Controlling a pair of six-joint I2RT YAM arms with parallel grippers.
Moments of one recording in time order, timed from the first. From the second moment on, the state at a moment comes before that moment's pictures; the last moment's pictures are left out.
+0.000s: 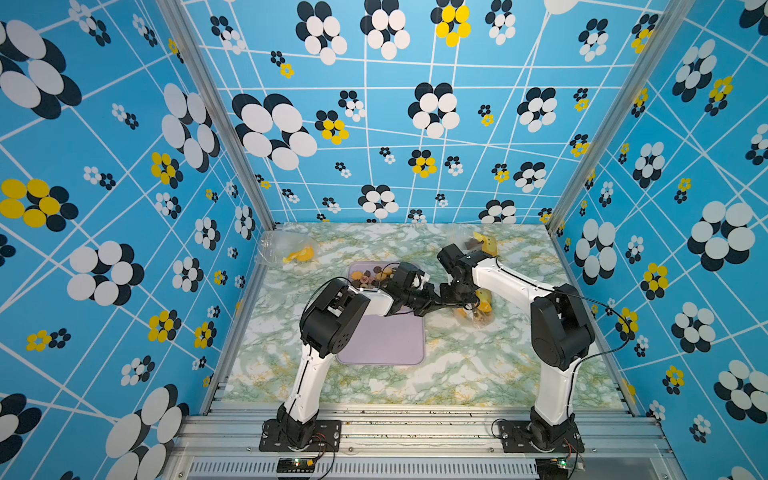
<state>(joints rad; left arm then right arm) -0.62 2.18 1.26 0.32 0.77 -1.17 0.51 1.95 1.50 -0.97 0.04 0.43</state>
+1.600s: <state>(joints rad) -0.63 2.00 1.33 -0.26 0.63 -0.76 0.51 1.83 1.69 -1.15 0.22 0.31</state>
